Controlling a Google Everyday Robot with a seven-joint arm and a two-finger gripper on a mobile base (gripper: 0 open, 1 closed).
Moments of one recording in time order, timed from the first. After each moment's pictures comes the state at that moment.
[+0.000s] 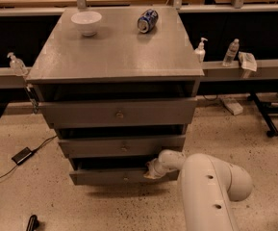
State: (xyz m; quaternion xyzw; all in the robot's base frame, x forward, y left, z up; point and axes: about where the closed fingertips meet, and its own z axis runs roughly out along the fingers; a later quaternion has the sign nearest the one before) arm 0.685 -0.062 0.163 -0.67 0.70 0.09 0.23
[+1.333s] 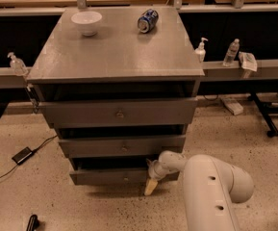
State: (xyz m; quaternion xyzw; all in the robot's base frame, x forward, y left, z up) arm 0.674 -0.060 0.161 -0.67 0.70 0.10 0.22
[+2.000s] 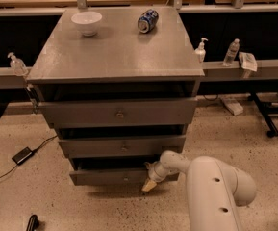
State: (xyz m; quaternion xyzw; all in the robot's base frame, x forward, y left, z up) arm 0.651 -0.053 0.160 -0.67 0.69 0.14 0.21
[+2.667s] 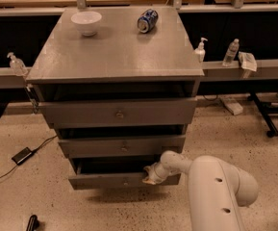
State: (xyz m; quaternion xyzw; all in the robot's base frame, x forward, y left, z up) arm 0.642 -0.050 0.168 -0.67 0.69 0.16 0.21
